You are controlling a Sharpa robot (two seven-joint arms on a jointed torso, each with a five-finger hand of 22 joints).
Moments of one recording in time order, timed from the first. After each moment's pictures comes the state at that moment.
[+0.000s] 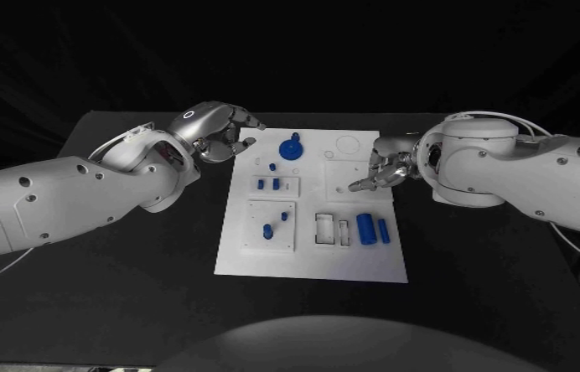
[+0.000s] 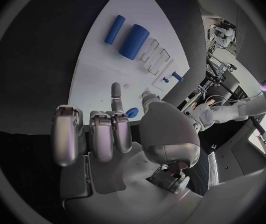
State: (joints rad) left arm 1.31 -0.91 -0.22 1.56 -1.38 -0.59 0.09; left_hand 1.50 -0.10 0.43 0.28 0.30 0.92 0.06 0.08 0.07 0.73 0.03 0.32 0.07 1.25 -0.05 0.94 0.56 0.05 1.45 0.06 1.26 1.31; right arm 1.42 -0.89 -0.24 1.74 -1.31 0.14 -0.57; right_hand 0.94 -0.03 0.06 0.28 0.12 1.13 0.04 0.20 0.43 1.47 -0.03 1.57 1.31 1.47 -0.10 1.57 1.31 0.05 1.46 0.02 1.41 1.31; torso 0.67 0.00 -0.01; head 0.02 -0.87
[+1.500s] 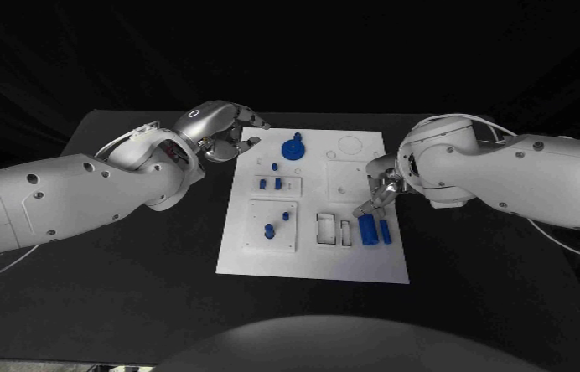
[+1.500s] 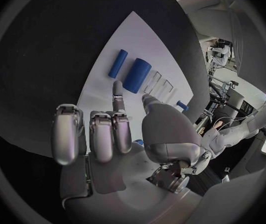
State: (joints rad) left arm 1.31 -0.91 -0.22 1.56 -1.38 -0.59 0.09; left_hand 1.50 -0.10 0.43 0.28 0.30 0.92 0.06 0.08 0.07 0.74 0.03 0.33 0.07 1.25 -0.05 0.94 0.56 0.05 1.45 0.06 1.26 1.31; right arm 1.40 -0.78 -0.24 1.66 -1.26 0.46 -0.65; right_hand 0.89 -0.04 0.08 0.26 0.21 1.22 0.02 0.15 0.40 1.47 -0.03 1.57 1.31 1.47 -0.10 1.57 1.31 0.05 1.46 0.02 1.39 1.31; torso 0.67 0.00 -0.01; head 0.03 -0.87
